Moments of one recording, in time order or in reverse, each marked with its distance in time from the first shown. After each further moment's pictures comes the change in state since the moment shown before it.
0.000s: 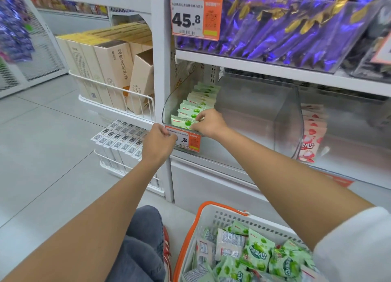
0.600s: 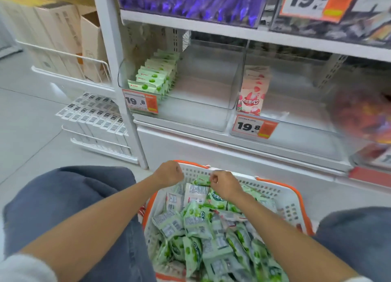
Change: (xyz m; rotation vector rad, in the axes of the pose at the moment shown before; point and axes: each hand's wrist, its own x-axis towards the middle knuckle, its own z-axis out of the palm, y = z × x) left_hand -0.153 -0.060 0.101 0.468 -0.776 -0.004; right_hand -0.219 0.239 0.028 -0.199 -0.200 0.167
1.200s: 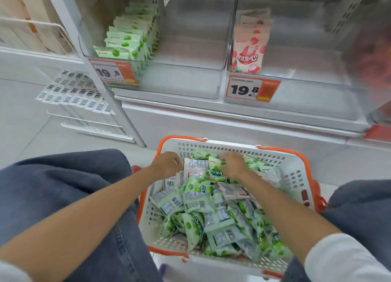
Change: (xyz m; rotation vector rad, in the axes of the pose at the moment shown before) left_hand 0.008 -0.015 0.041 0.048 -0.113 -0.043; right_hand 0.025 0.075 0.042 -0.109 -0.124 0.124
